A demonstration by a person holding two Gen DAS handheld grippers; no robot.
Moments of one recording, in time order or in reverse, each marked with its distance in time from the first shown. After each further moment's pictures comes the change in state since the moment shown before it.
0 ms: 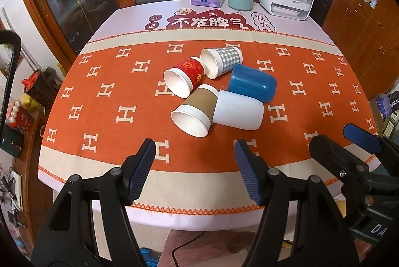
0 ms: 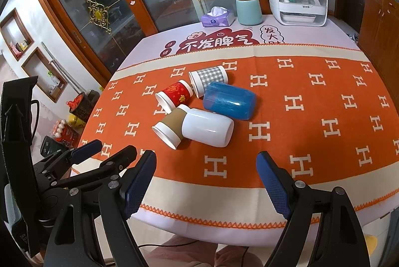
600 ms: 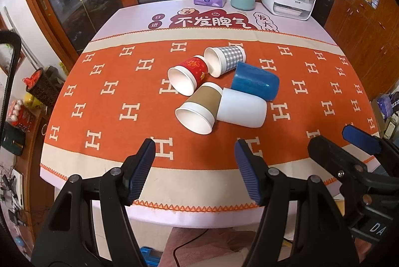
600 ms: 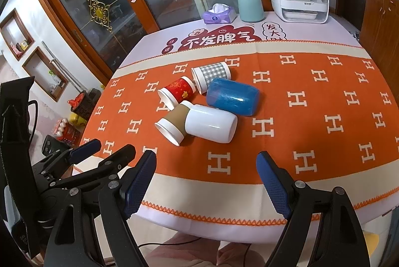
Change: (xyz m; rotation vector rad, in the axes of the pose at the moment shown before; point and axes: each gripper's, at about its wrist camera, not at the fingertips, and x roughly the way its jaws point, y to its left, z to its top) left arm -0.001 0.005 -0.003 -0.004 0.000 0.006; right arm 0.000 0.005 -0.004 0.003 0.007 0.002
